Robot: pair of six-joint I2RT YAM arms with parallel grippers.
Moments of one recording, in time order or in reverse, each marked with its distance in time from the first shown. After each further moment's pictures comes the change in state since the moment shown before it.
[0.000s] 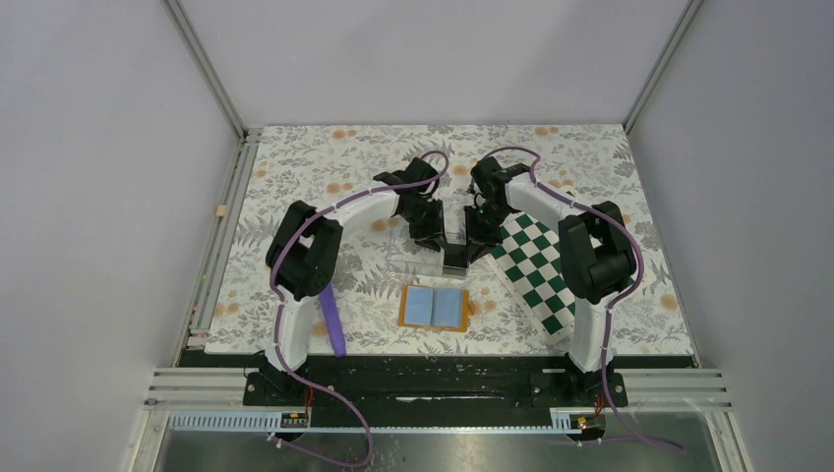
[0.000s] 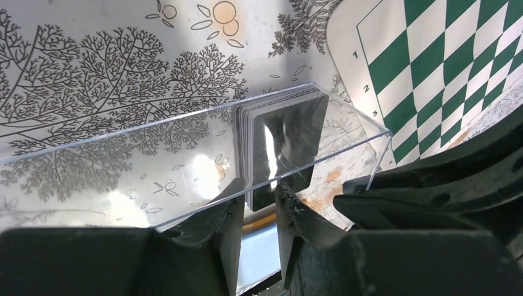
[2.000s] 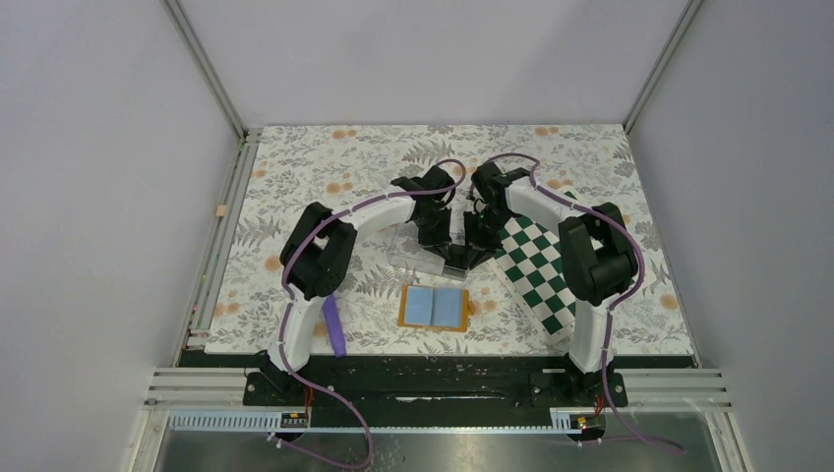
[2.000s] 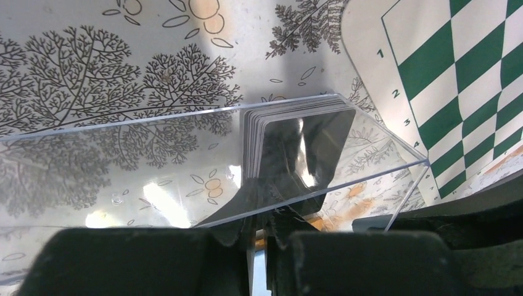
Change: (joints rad) left arm -0.077 0.066 0.069 -0.061 -0.124 0.027; right arm 0.006 -0.018 -0.045 0.002 -0.056 -0.001
